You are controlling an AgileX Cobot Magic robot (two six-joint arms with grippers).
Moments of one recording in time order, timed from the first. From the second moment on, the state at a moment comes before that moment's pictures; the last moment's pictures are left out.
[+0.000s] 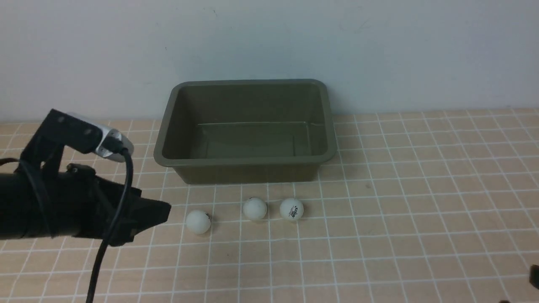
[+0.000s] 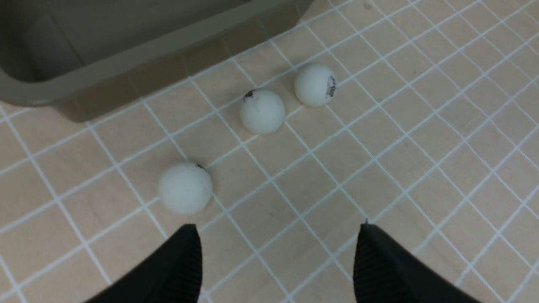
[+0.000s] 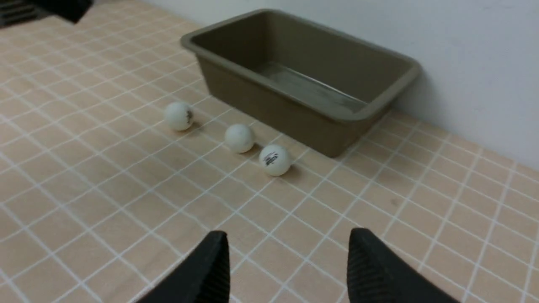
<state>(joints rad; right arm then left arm) 0.17 0.25 -0.37 0.74 0.78 -0.86 0.05 1.20 -0.70 -1.02 0.74 1.20</state>
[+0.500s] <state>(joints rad) 0.17 0.50 -0.43 0.89 0.67 -1.04 -0.04 1.63 -0.93 -0.81 0.65 1.04</state>
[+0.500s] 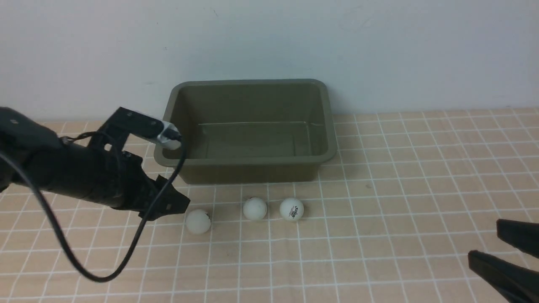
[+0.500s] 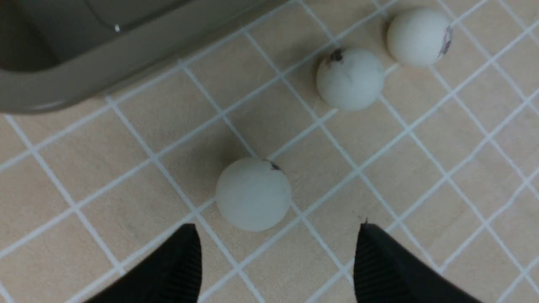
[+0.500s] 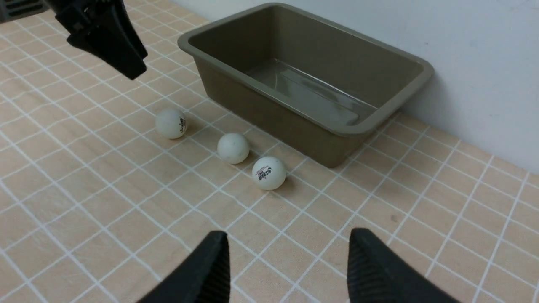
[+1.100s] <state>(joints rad) 0.17 0.50 -0.43 0.90 0.64 -1.04 -0.19 1.83 -1.01 -0.63 0.49 0.81</state>
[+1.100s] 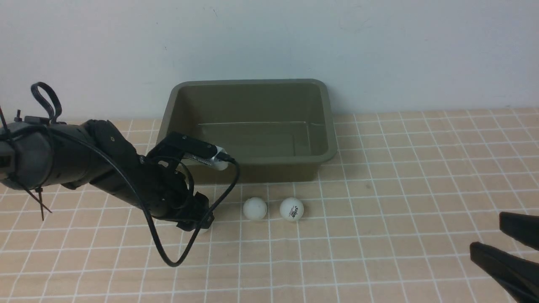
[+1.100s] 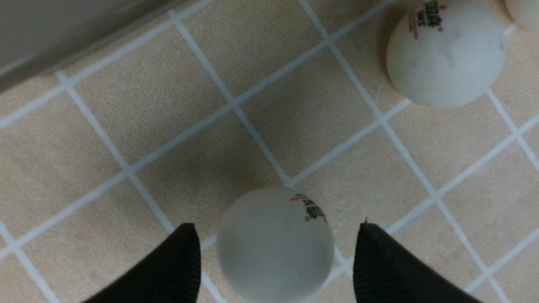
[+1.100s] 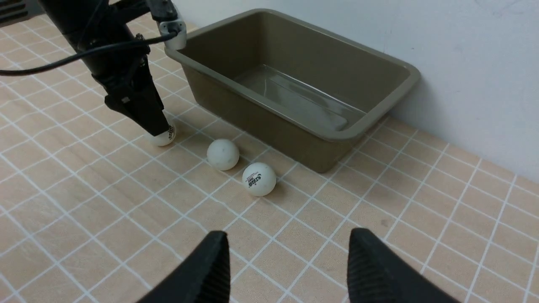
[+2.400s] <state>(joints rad) 0.17 0.59 -0.51 0.92 0.78 -1.14 -0.20 1.81 -1.65 -0.43 0.98 0.59</state>
